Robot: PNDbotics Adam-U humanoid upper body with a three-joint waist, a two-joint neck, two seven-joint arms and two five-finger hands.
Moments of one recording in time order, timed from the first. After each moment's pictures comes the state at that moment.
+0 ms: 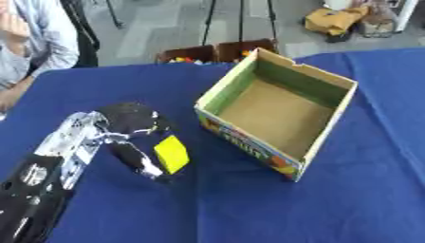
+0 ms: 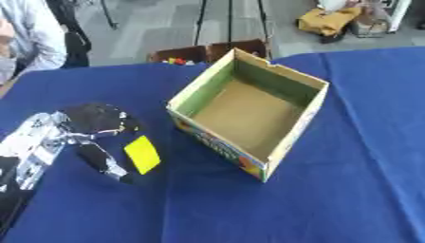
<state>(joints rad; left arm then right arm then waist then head) -0.74 0.41 -0.17 -1.33 -1.15 -0.53 -0.57 -0.50 -0.44 -0.09 -1.98 0.06 -0.43 -0.26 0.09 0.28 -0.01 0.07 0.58</state>
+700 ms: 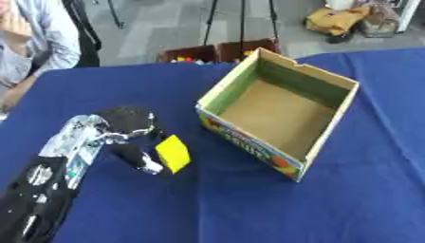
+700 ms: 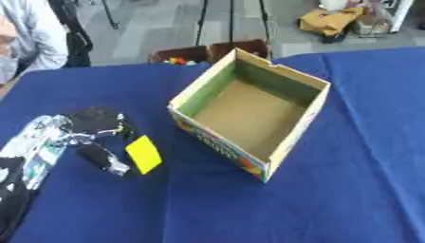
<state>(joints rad) -0.75 0.37 -0.12 -1.23 -1.18 -0.50 -0.60 -0.50 -0.43 -0.09 -1.98 0.06 -0.43 -0.26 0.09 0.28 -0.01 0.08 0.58</state>
